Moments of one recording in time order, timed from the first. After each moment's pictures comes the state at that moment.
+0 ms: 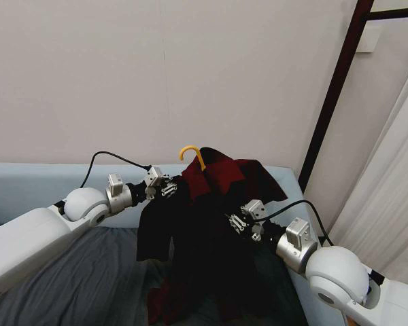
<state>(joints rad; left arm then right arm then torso) 0.17 -0.52 0.49 -1.63 -0.88 -0.13 0.44 -0.67 0.64 -0.18 2.19 0.78 -0.34 0.13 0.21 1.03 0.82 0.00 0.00</state>
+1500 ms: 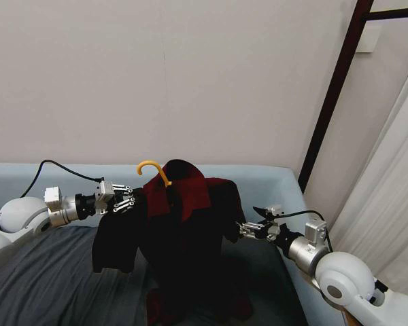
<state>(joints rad) 0.35 -0.35 0.31 -1.58 -0.92 -0.37 0.79 -0.85 0.70 0.03 2.07 1.04 -0.33 0.16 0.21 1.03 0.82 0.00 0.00</state>
